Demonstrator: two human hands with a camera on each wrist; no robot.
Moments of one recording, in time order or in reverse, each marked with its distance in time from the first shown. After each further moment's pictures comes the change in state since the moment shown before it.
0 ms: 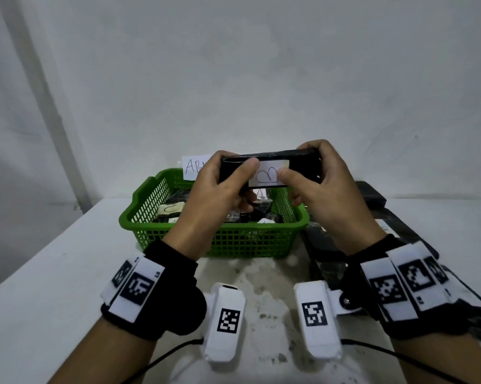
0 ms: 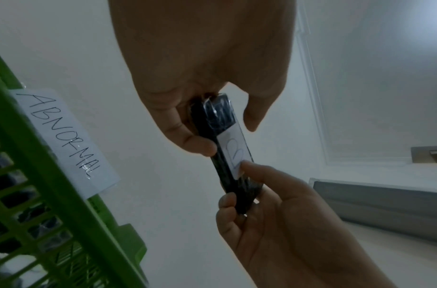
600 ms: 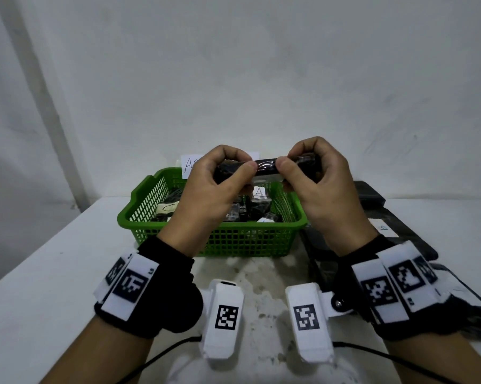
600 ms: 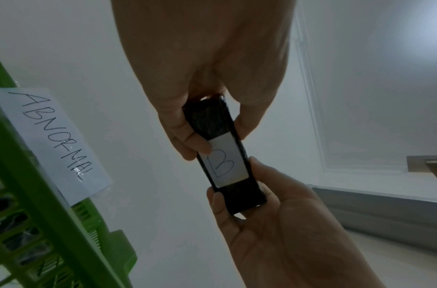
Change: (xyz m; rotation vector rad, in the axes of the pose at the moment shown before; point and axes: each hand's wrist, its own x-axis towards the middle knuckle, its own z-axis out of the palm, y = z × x) left_hand 0.000 0.000 -0.004 0.082 0.020 0.104; right_hand -0.002 -0.004 0.009 0.035 0.076 -0.117
